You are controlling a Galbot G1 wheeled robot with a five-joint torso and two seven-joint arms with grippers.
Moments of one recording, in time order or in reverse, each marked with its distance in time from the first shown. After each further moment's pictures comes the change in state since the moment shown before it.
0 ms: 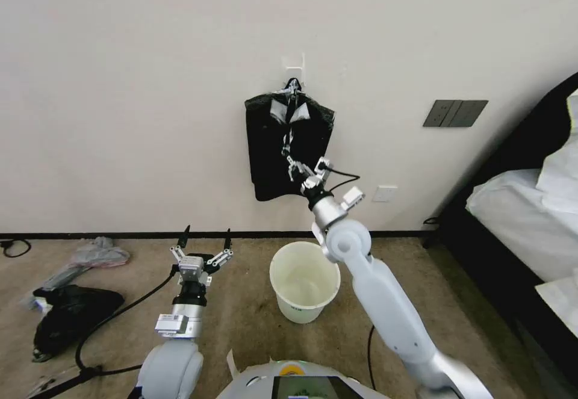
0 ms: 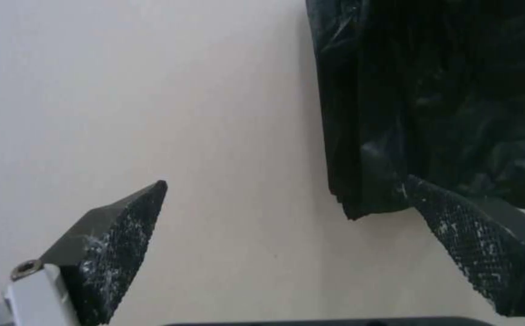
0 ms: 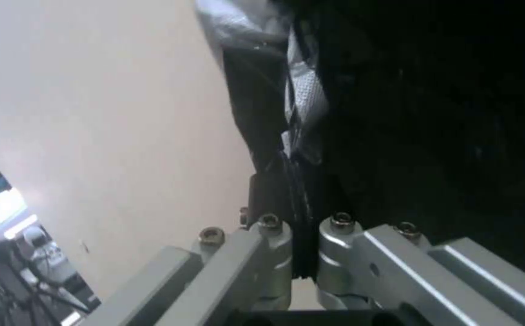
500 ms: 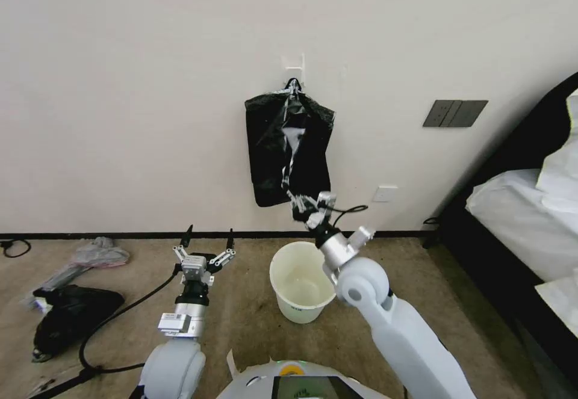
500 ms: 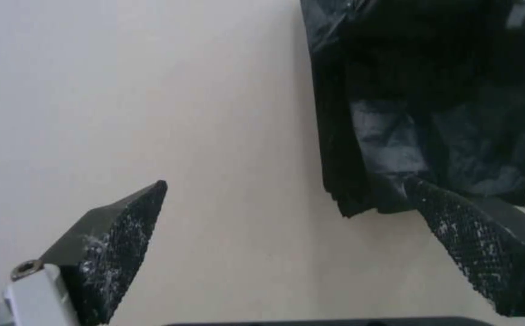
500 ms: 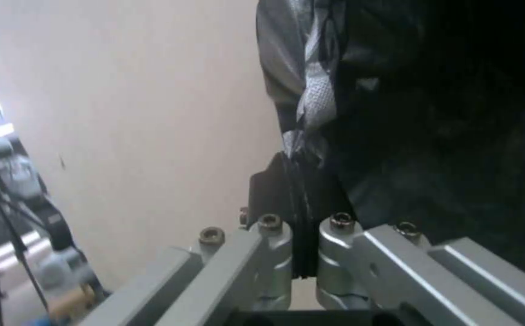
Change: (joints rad) left arm -0.005 0.009 0.015 -0.002 0.007 0.024 -0.007; right arm -0.229 -0.151 -0.025 0.156 -0.255 0.015 -0.072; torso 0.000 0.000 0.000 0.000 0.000
